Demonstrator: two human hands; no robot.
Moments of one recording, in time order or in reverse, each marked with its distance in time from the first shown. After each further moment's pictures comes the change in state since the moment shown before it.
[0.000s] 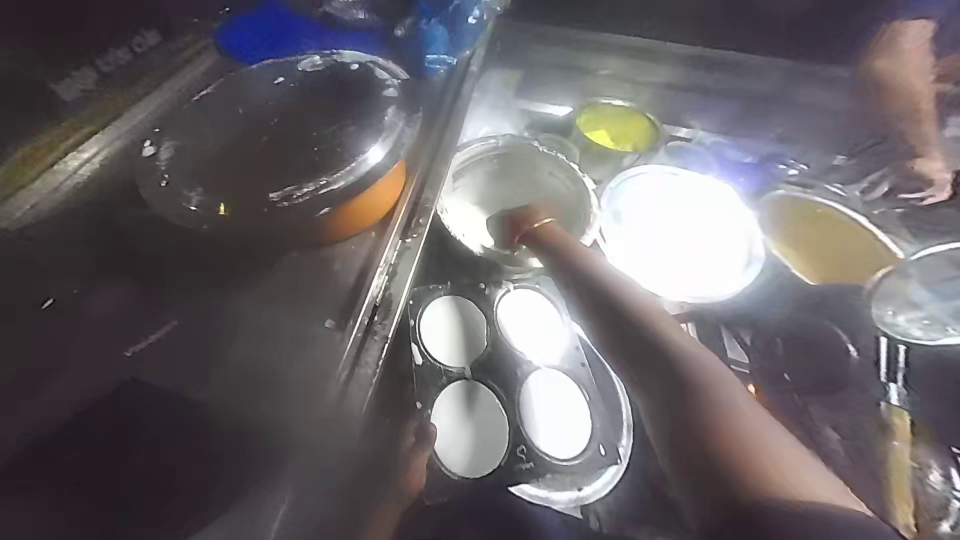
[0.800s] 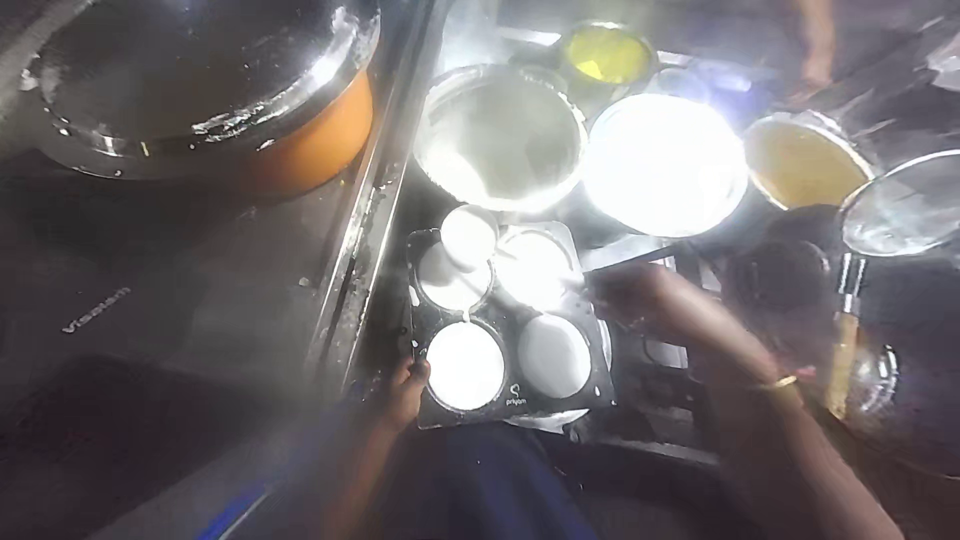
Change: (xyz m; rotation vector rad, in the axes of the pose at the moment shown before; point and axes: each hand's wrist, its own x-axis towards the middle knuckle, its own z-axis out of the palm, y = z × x) left_hand 0.013 0.015 0.004 -0.085 -0.108 -0.054; right_hand -0.219 0.071 0.139 0.871 0.210 -0.023
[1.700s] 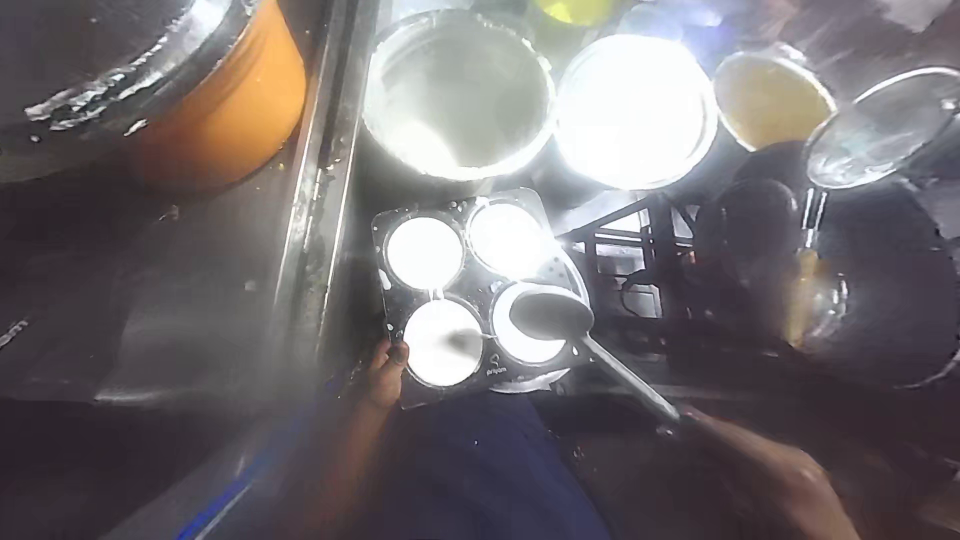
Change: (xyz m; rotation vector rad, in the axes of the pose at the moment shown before) left_hand 0.006 0.003 -0.001 0.073 0.036 -0.023; right_hand -0.218 0.074 0.097 -0.051 0.405 0.002
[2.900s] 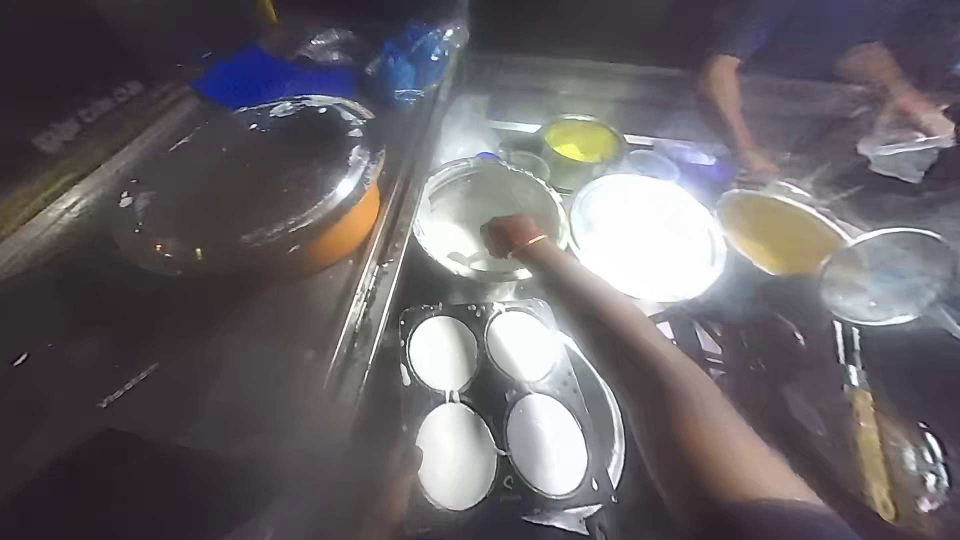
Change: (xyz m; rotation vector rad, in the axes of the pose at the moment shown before) left_hand -0.016 -0.011 -0.014 0.079 0.023 0.009; right_hand 0.452 -0.174 0.063 -0.641 -0.373 -0.104
